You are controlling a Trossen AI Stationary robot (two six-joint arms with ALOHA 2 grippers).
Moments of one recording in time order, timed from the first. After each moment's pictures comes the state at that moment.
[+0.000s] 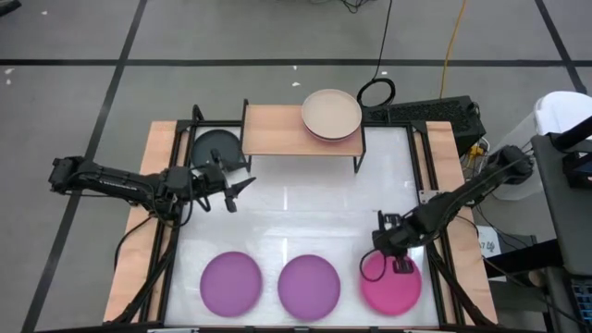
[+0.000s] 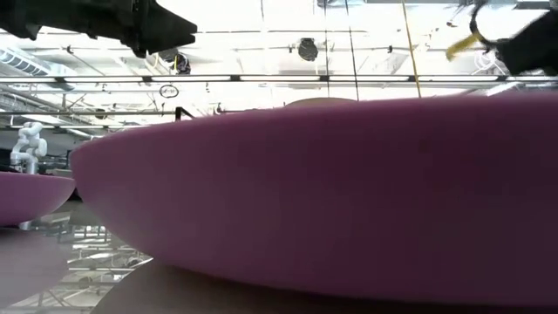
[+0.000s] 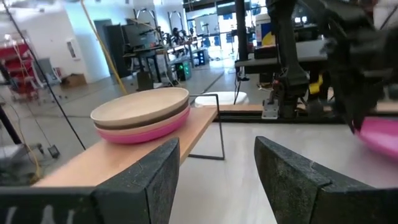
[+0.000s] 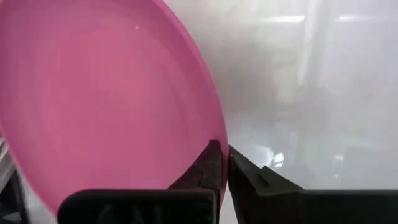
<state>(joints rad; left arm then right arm) -0.08 0.80 0.40 0.42 -0.41 0.16 0.54 1.22 0.69 -0.81 -0.16 0.55</state>
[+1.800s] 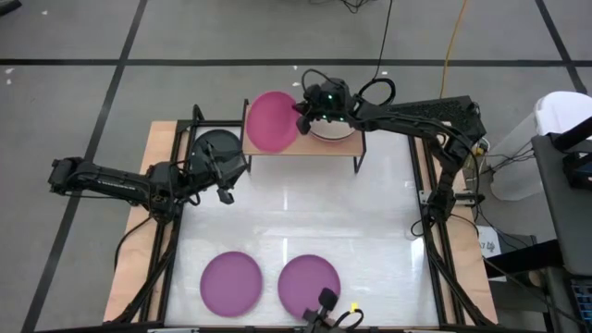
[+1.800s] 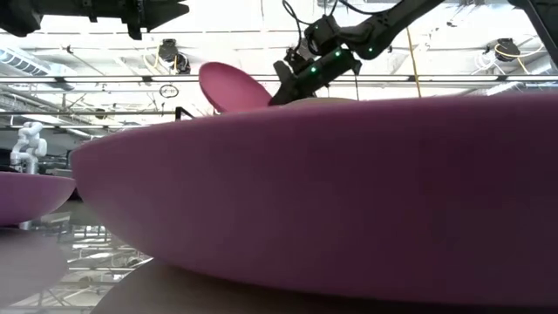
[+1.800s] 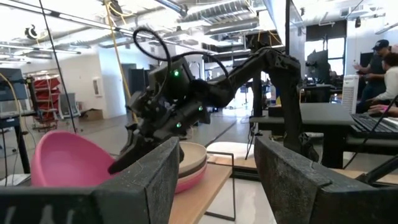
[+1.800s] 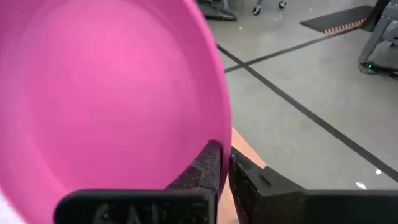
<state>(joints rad) -0.08 0.77 0.40 0.64 -0.45 0.20 -0.58 1.83 1.41 0.03 -0.11 0.01</state>
